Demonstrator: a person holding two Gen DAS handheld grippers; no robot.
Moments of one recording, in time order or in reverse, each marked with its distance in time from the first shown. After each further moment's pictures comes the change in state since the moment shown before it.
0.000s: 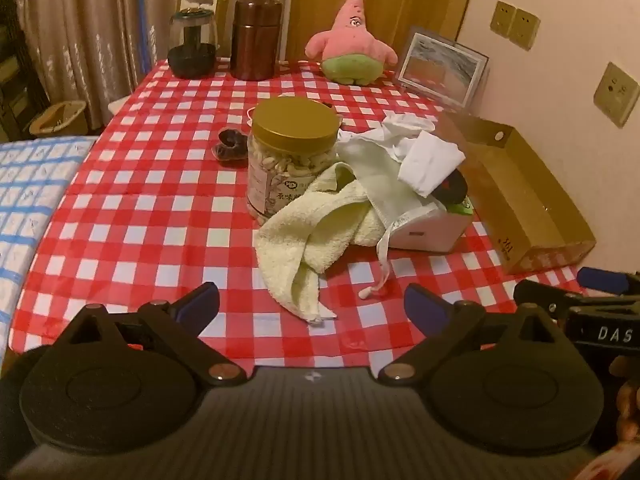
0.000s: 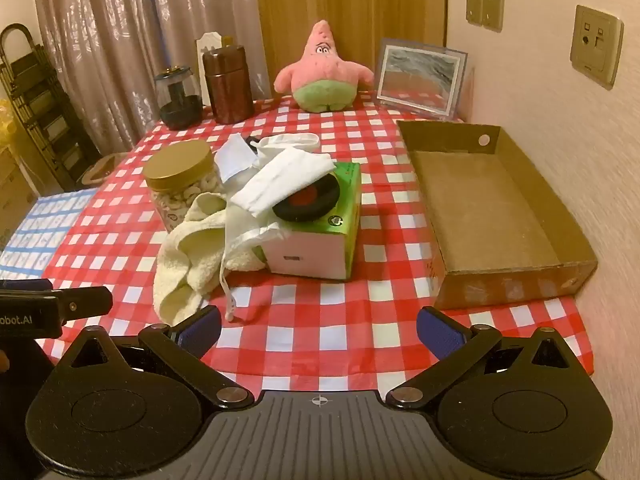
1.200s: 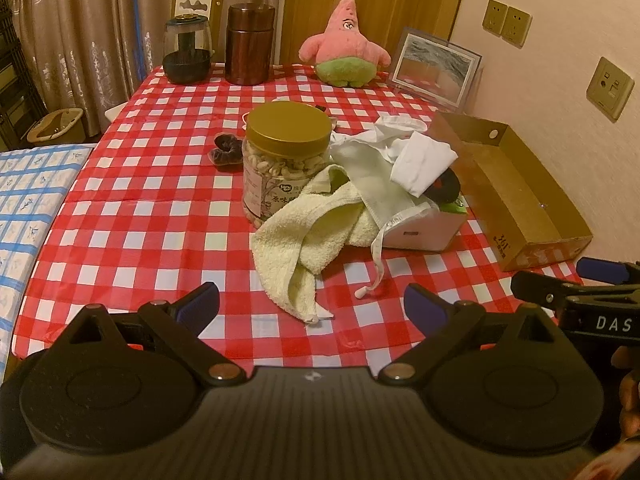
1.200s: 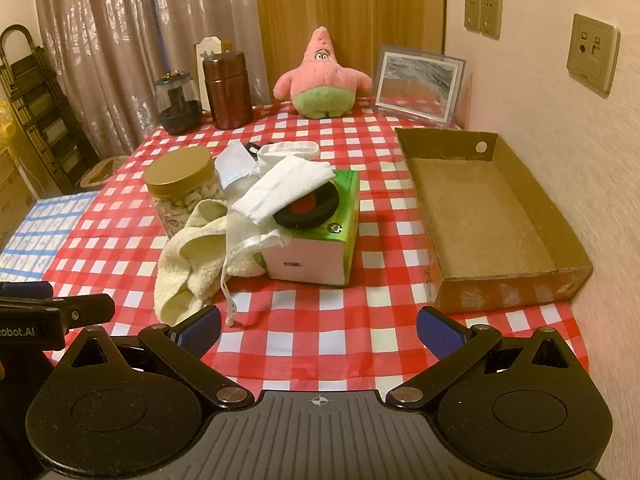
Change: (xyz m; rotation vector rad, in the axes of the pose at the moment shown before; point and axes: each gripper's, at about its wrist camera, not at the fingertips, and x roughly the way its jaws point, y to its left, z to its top) left arm -0.007 0.000 0.002 0.013 -0.012 -0.020; right arm -0.006 -0.001 0.005 -0.002 -0.018 -0.007
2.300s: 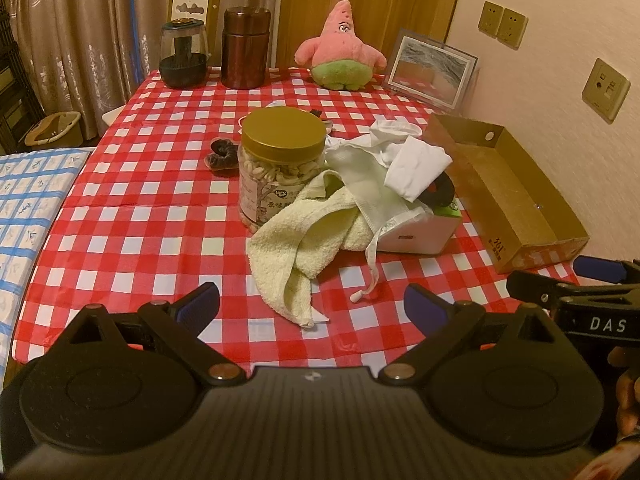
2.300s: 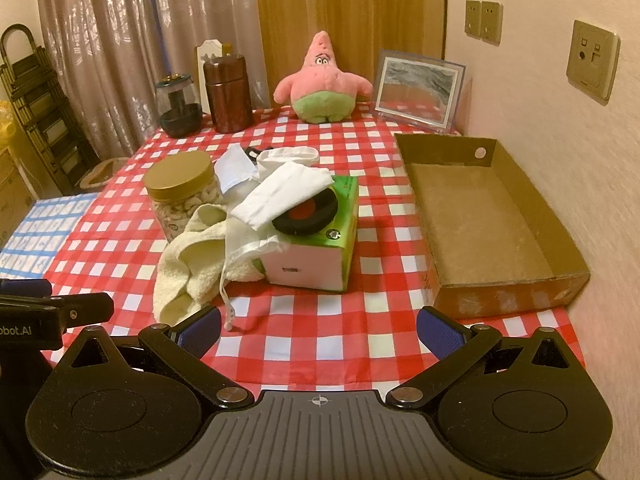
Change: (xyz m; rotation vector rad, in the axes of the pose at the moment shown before) left arm 0.000 -0.006 0.002 0.004 -0.005 -0.004; right arm -0.002 -0.001 0.003 -0.009 -0.008 -0.003
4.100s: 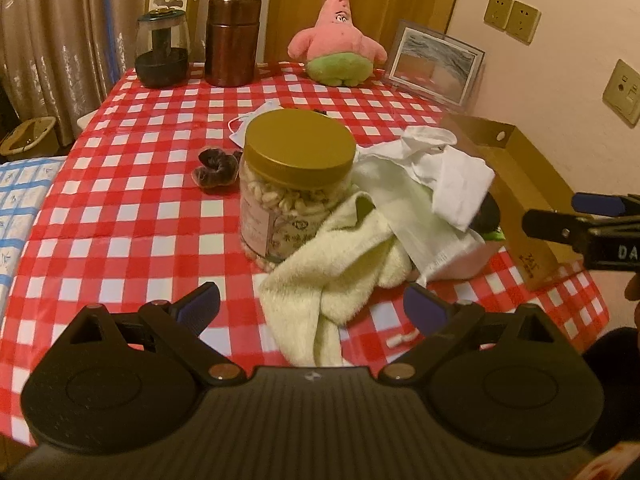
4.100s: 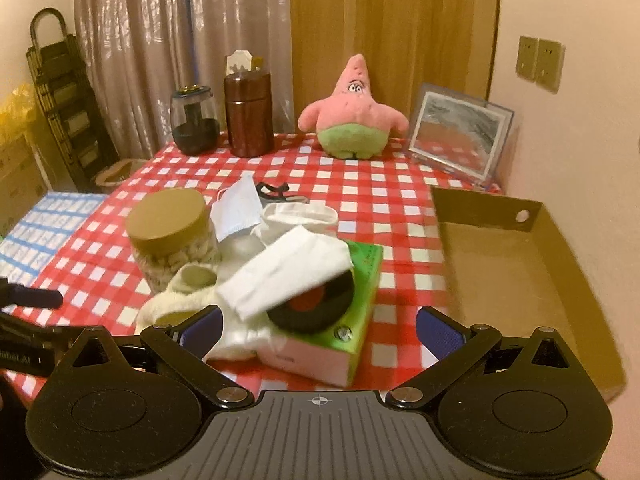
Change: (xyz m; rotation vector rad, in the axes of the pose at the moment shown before) left arm 0.076 0.040 0.035 0.033 0.016 -0.065; right arm 0.080 0.000 0.059 -0.123 -0.068 0.058
